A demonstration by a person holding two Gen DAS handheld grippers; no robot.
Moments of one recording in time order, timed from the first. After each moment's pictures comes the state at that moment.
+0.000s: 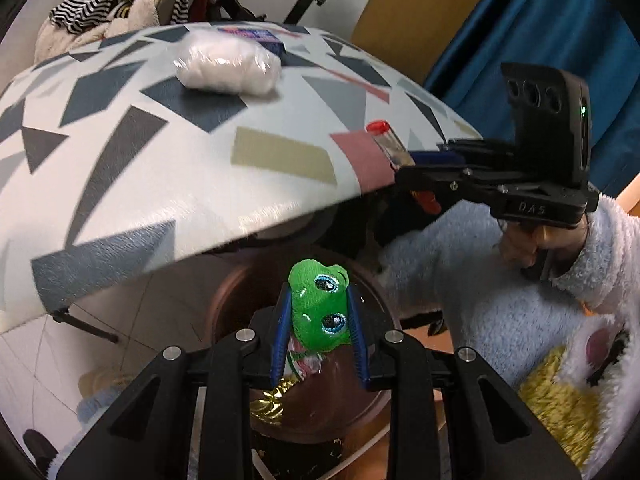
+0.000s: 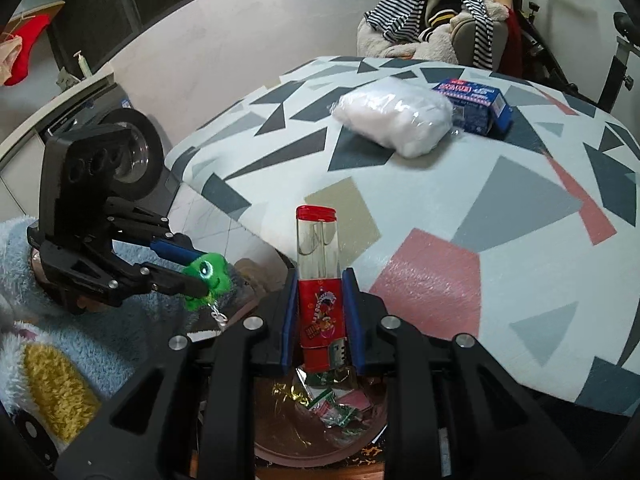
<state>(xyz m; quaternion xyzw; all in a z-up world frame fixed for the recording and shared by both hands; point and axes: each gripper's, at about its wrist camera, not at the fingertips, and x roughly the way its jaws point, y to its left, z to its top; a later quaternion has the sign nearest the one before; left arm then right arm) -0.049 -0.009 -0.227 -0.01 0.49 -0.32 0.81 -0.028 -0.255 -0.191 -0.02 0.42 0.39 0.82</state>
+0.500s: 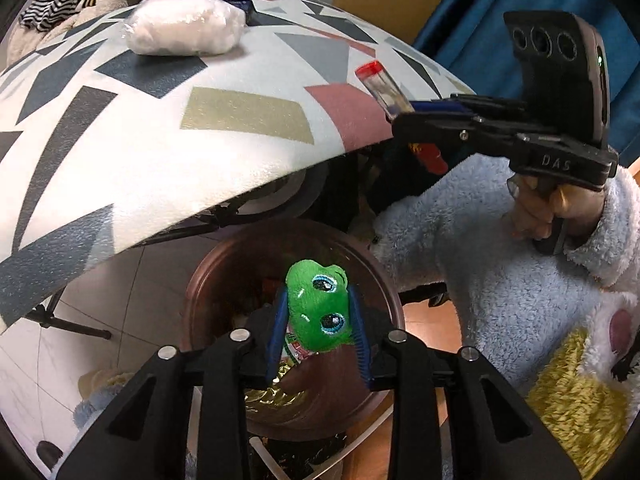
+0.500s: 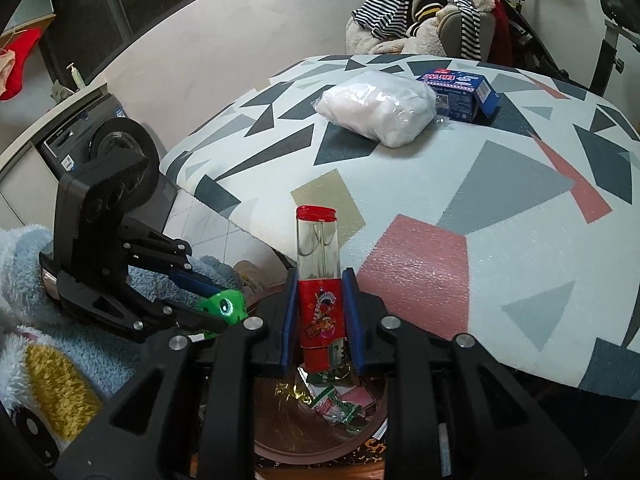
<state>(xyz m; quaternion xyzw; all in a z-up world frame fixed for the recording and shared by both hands) -0.042 -0.037 -0.254 0.03 0.52 -0.34 0.78 -0.027 -0.270 -0.198 0.00 0.43 0.38 0.82</state>
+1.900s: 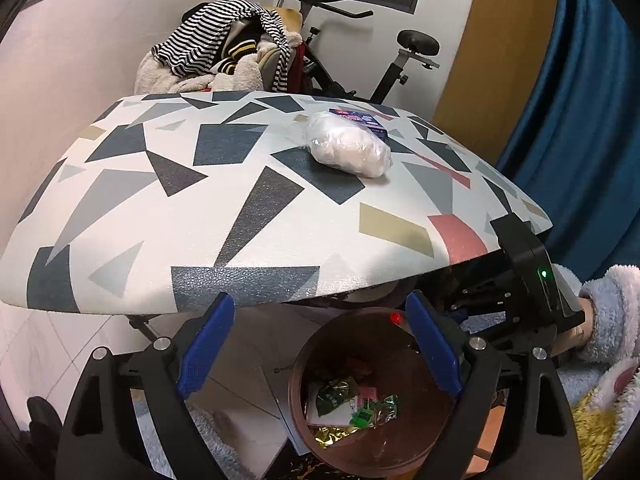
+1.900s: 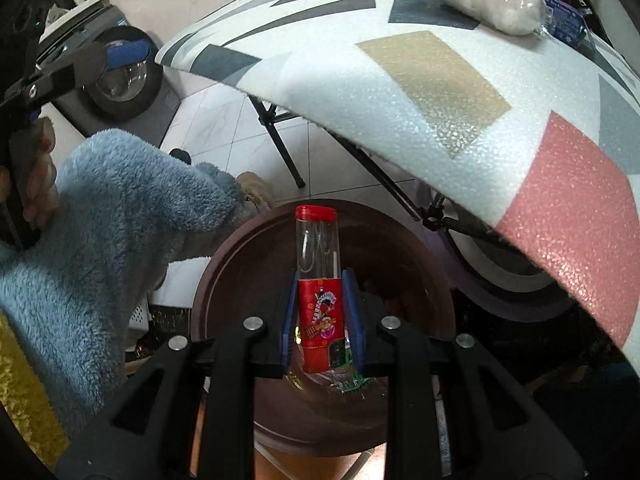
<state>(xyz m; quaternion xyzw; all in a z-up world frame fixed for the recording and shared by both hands) -0.067 0.058 -0.190 -0.03 0.38 -0.16 0.91 -0.038 -0.197 -0.276 -0.10 0.53 0.40 0.74</state>
